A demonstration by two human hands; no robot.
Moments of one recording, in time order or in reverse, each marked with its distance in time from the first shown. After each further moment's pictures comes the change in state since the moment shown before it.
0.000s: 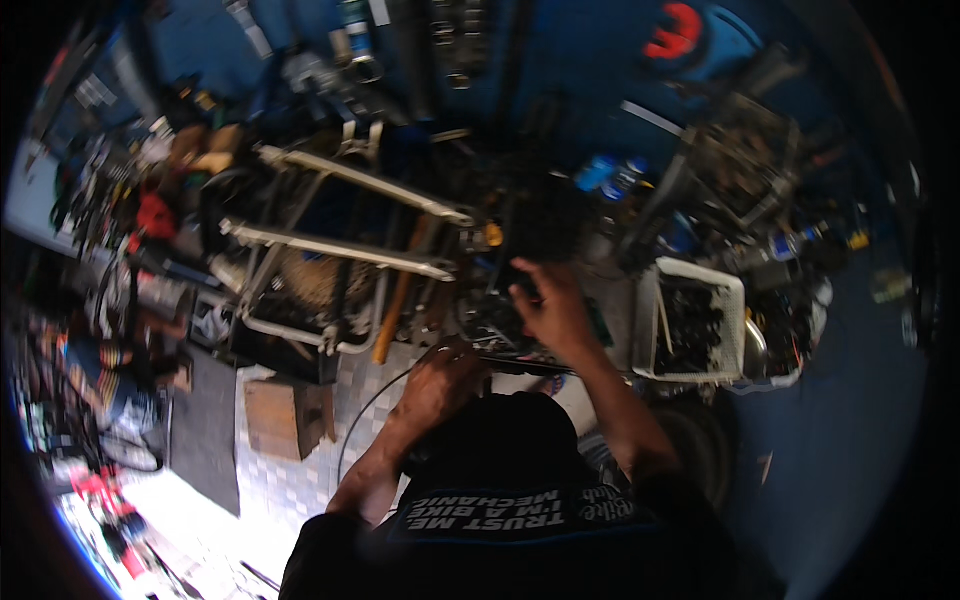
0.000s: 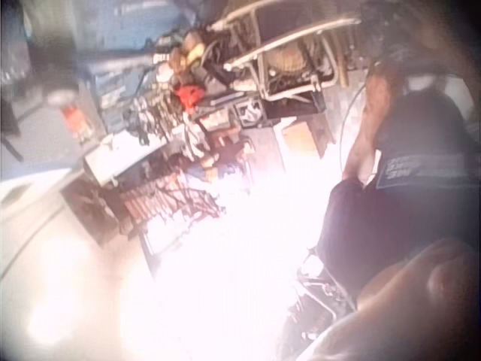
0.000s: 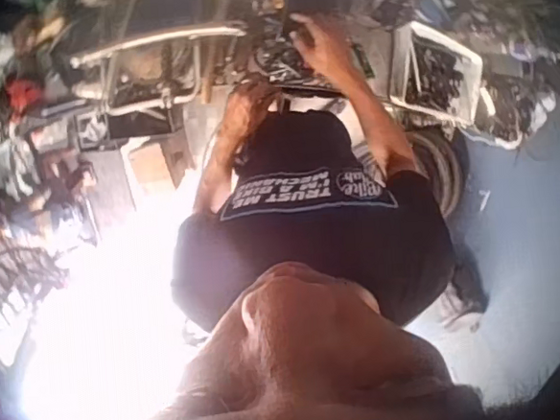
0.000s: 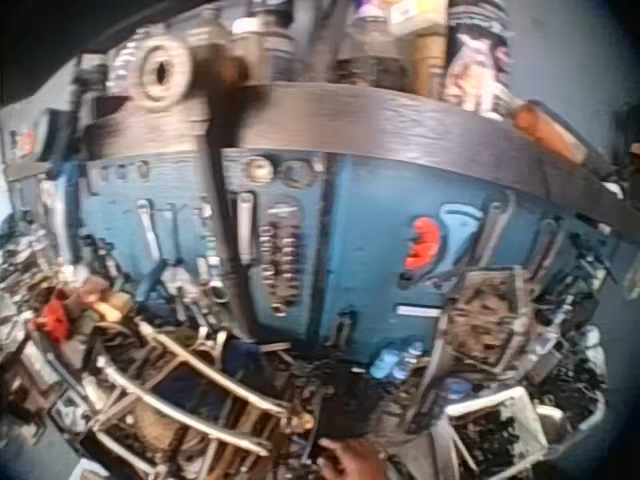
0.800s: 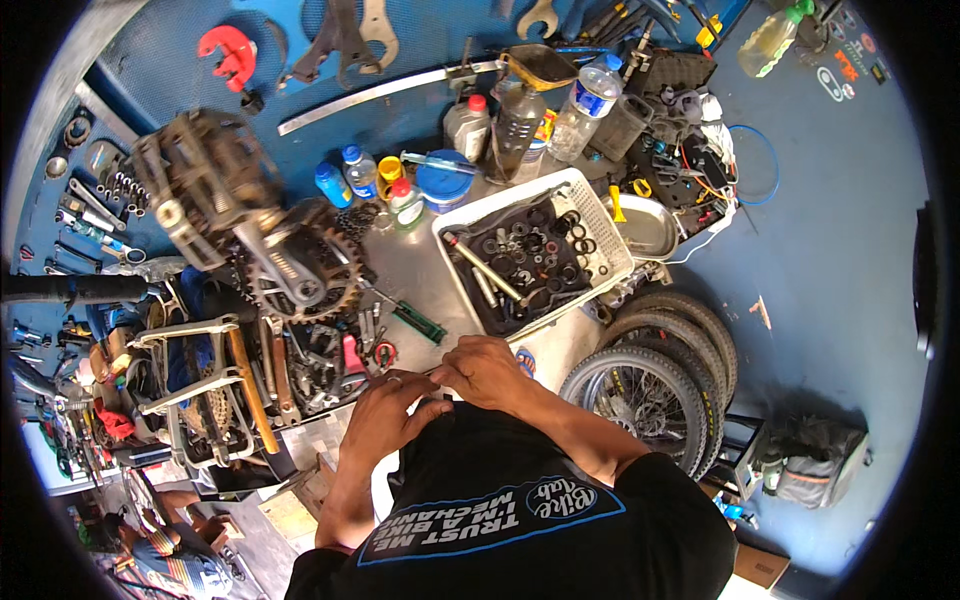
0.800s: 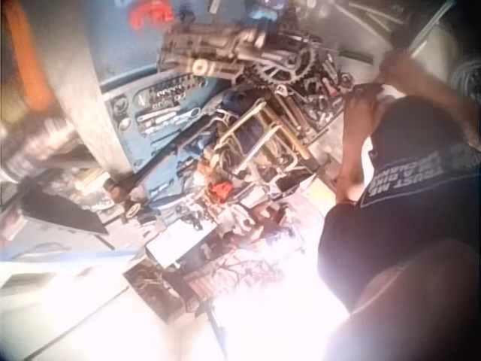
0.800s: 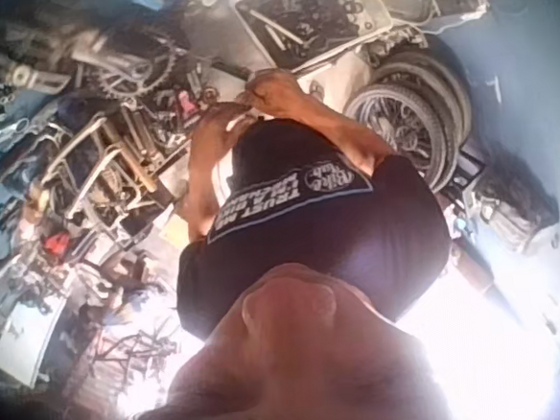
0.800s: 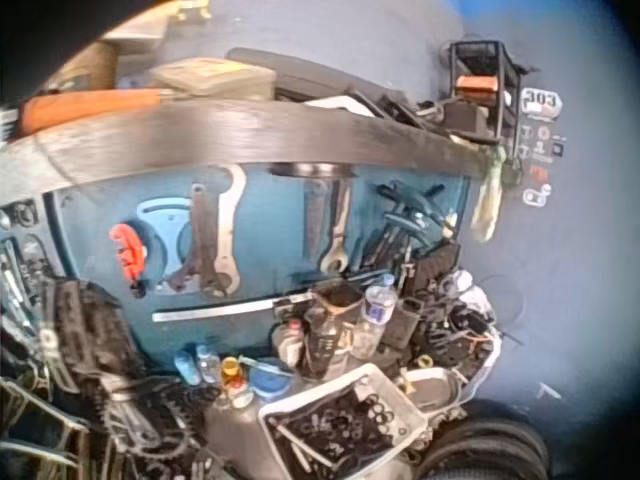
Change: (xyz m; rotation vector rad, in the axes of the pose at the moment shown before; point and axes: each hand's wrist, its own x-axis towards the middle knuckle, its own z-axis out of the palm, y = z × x) left_hand 0.099 0.153 0.111 0.063 -0.480 0.232; right_hand -0.168 0.069 -0.146 0.123 0.068 0.180
